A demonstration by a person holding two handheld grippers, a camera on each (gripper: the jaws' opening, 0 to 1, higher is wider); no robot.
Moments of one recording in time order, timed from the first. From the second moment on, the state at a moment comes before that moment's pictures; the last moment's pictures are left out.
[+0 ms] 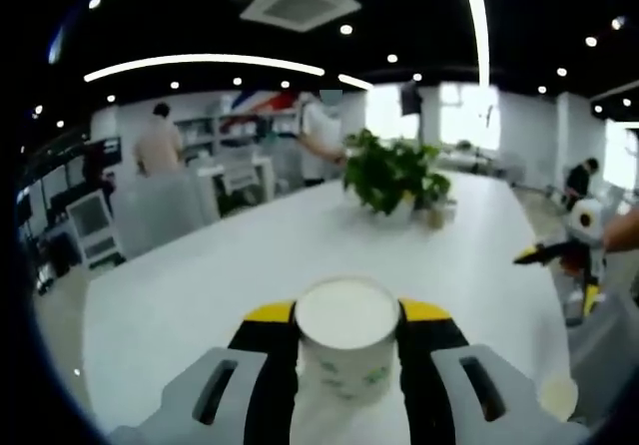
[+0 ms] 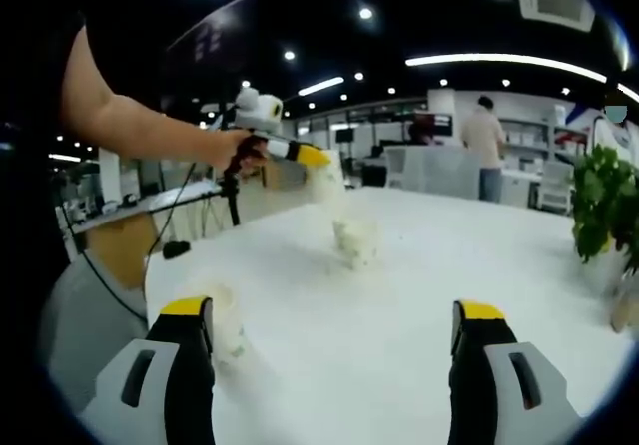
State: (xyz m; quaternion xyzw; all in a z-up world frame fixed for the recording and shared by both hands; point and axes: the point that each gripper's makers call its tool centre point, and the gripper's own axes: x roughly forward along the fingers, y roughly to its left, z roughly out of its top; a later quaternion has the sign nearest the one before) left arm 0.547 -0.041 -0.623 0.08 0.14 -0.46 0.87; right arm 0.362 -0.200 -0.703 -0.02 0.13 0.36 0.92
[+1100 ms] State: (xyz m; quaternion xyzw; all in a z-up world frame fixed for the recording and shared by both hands) left arm 0.470 -0.073 -0.577 0.08 0.11 -0.54 0.83; right arm 0.365 -0.183 -0.676 -0.03 0.12 0.38 0.92
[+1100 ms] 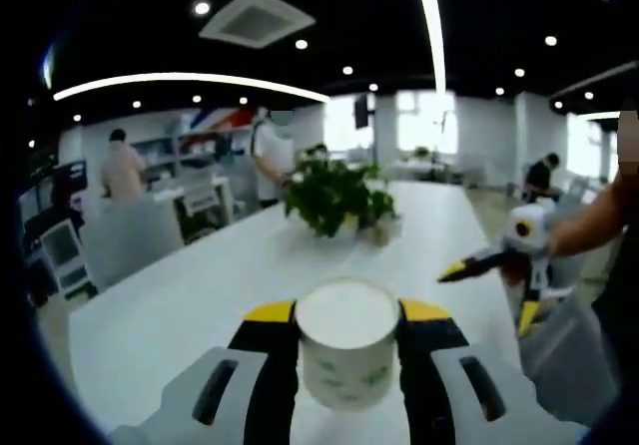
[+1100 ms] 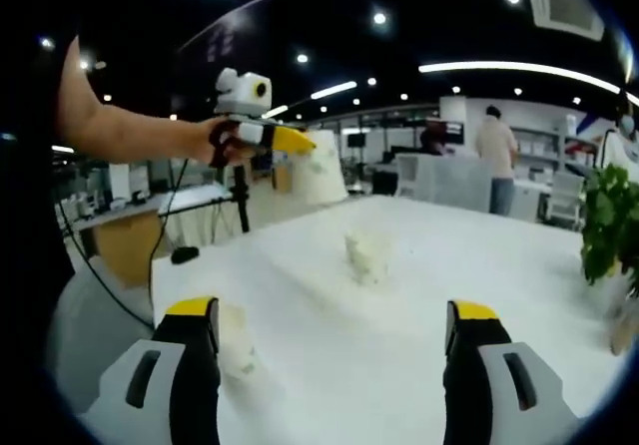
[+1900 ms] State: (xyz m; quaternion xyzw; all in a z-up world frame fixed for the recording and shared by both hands) left arm 0.418 -0.085 -0.558 0.09 0.08 -0.57 0.81; right arm 0.372 -0.161 -0.647 -0.02 0.11 0.42 0.90
